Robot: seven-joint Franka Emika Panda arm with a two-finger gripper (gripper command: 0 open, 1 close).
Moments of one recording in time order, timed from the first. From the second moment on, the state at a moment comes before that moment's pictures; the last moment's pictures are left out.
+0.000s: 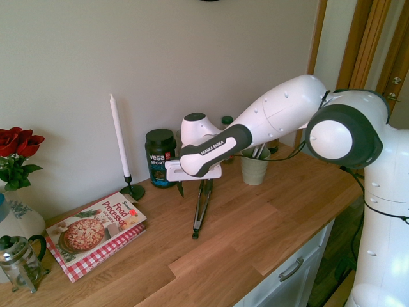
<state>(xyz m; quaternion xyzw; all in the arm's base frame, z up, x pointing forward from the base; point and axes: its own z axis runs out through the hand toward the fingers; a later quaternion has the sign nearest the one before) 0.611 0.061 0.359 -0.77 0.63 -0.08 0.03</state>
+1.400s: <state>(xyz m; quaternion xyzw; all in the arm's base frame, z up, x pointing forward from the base) 0.607 0.036 0.347 -0.78 0.61 -0.08 0.04</state>
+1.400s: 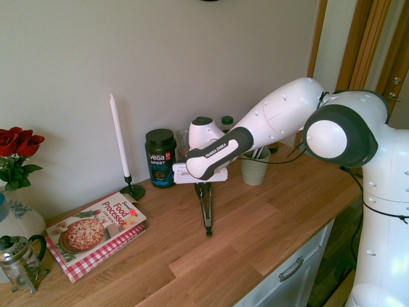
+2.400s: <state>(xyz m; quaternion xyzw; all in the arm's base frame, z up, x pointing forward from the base) 0.488 0.015 0.684 -0.74 0.55 -0.37 -0.08</state>
